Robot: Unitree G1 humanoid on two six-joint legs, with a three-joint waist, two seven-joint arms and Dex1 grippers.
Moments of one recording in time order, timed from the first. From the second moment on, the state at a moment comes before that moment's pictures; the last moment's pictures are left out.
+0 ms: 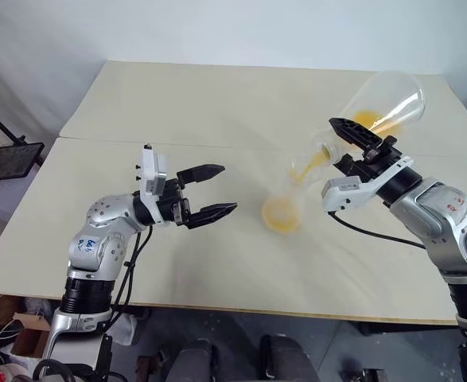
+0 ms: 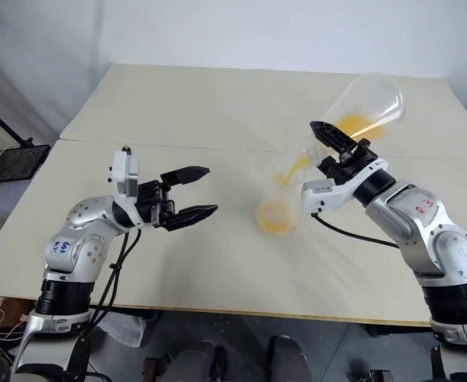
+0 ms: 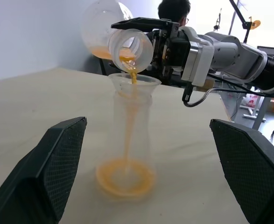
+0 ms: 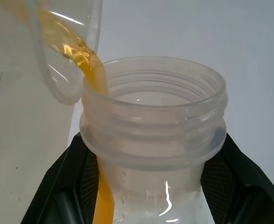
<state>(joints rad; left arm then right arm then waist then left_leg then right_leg) -0.49 0.44 0.06 -0.07 -0.60 0.33 -1.03 -0.46 -0.82 0.00 -0.15 -0.77 -0.39 0.25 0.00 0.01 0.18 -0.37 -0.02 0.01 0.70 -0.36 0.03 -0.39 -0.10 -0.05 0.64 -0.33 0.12</state>
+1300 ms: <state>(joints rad) -0.50 0.42 0.06 -0.06 -0.59 0.33 -1.02 -0.47 -0.85 0.00 -0.12 -0.82 -0.41 0.18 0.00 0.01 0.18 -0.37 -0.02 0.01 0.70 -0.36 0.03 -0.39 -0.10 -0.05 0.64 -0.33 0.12</state>
